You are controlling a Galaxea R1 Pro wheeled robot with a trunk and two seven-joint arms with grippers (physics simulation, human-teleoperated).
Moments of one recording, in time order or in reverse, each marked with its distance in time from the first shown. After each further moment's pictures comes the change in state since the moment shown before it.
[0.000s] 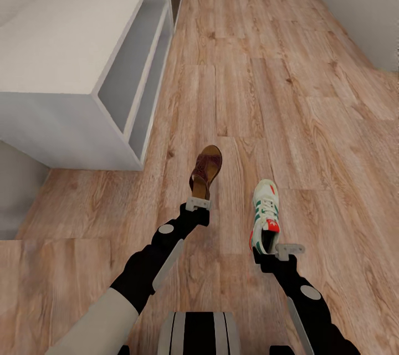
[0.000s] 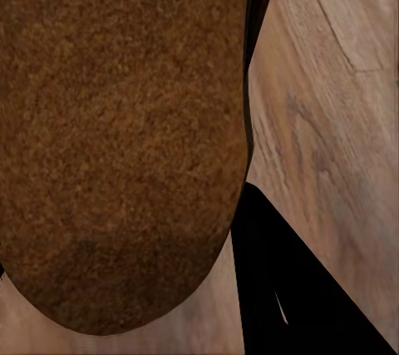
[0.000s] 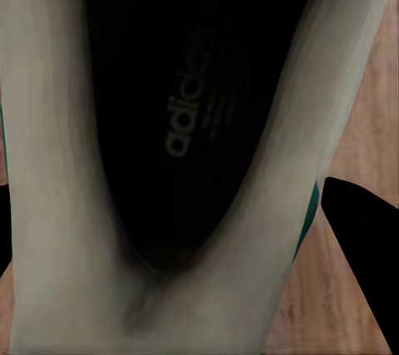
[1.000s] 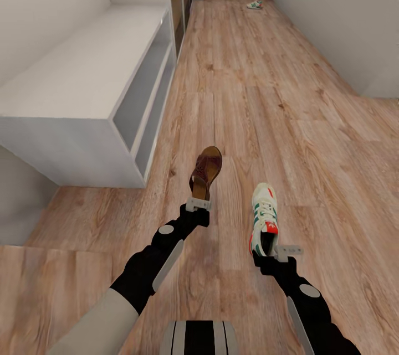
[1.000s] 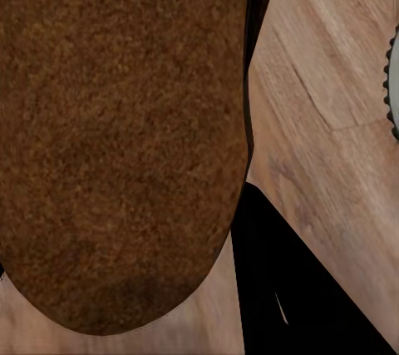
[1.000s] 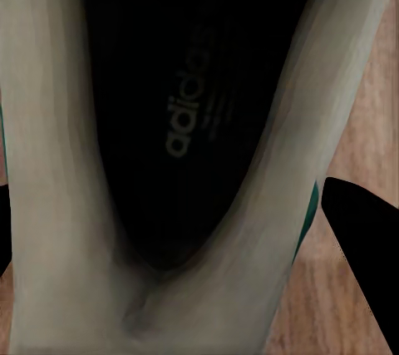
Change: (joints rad) left arm 0.003 0.000 0.000 0.001 0.000 0.003 0.000; right arm 0.000 0.000 0.005 -0.012 0.003 0.071 0.000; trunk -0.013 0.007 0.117
